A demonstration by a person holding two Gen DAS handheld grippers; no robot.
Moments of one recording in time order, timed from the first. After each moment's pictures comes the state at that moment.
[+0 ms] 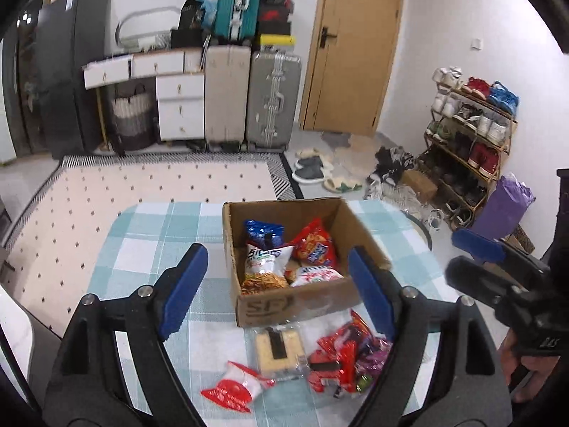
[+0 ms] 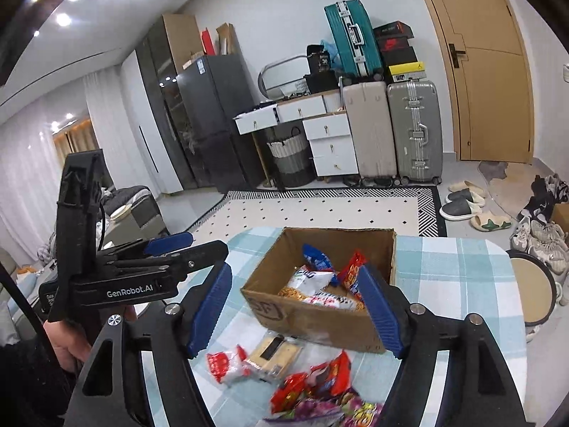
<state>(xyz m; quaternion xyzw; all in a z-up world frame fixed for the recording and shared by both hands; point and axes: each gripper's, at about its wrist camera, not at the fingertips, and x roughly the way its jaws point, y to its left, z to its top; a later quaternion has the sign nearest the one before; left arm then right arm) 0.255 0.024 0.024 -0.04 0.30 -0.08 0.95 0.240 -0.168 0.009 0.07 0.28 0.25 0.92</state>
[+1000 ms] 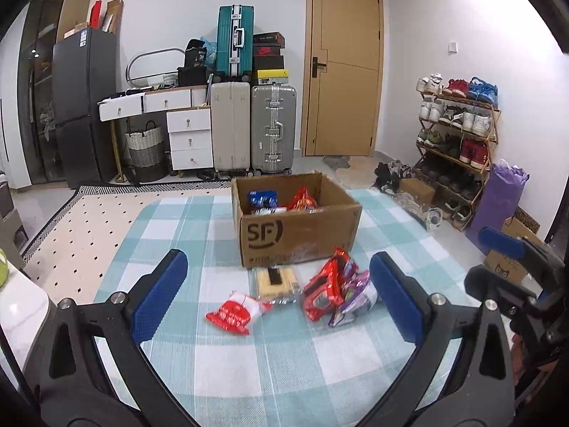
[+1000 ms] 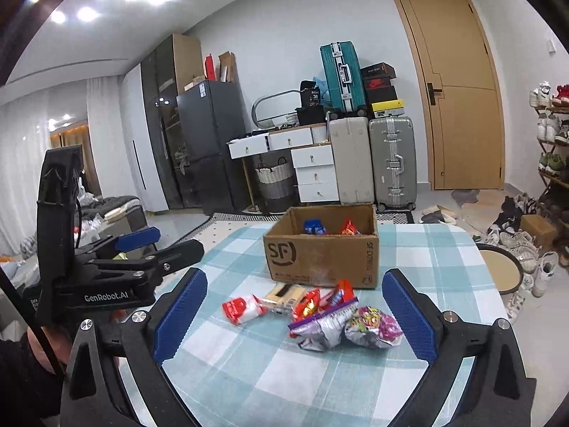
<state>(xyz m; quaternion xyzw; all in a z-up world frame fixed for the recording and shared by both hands) 0.067 0.017 -0.014 -0.01 0.24 -0.07 0.97 0.058 -0.166 -0.020 0.04 0.21 0.19 0.96</state>
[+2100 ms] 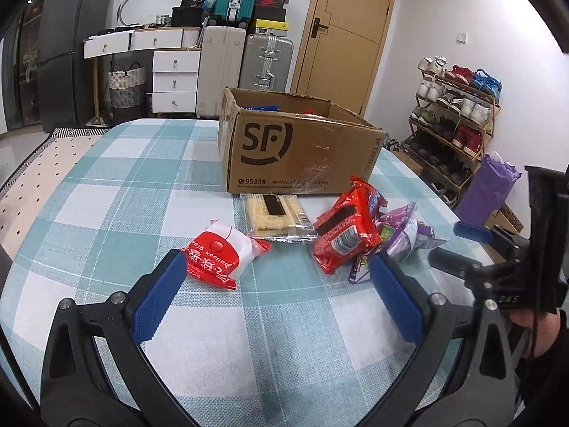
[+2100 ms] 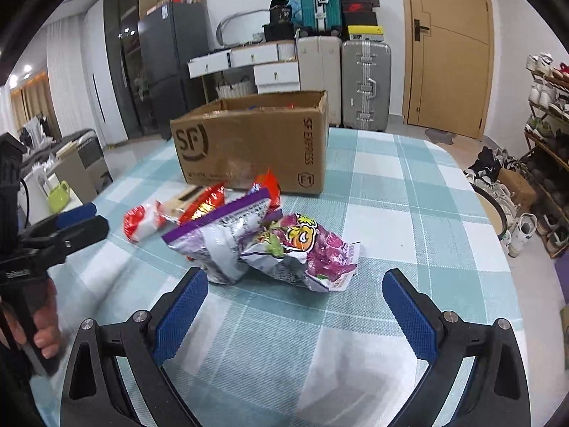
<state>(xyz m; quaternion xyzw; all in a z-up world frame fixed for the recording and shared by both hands) 0.147 0.033 -0.149 -0.07 0.32 -0.11 0.94 0.163 -0.192 -0.145 -0.03 0.37 0.14 0.92</state>
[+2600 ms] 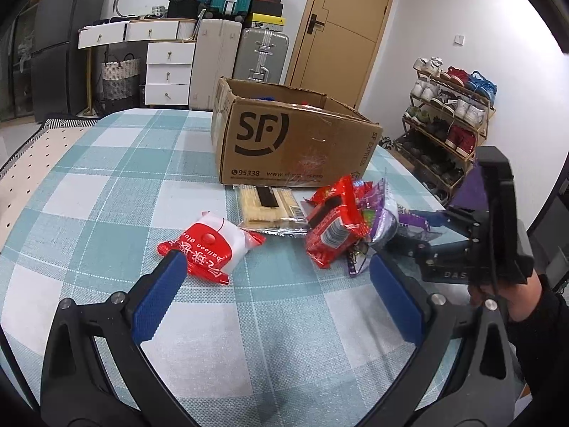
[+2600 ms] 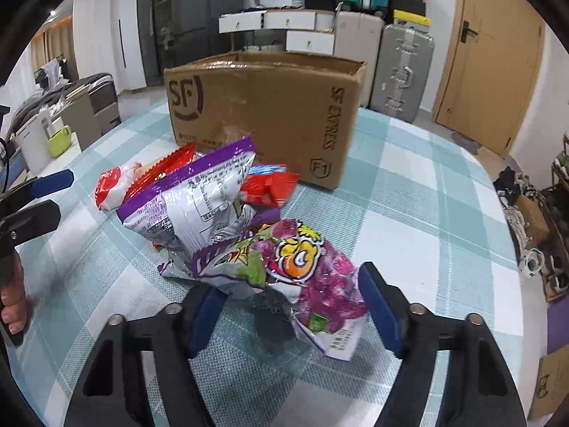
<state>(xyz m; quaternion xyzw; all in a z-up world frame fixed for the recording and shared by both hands) 0.151 0.034 -0.159 -0.09 0.32 -0.13 0.93 0.221 -0.174 -0.172 -0.11 0.42 0.19 0.88</state>
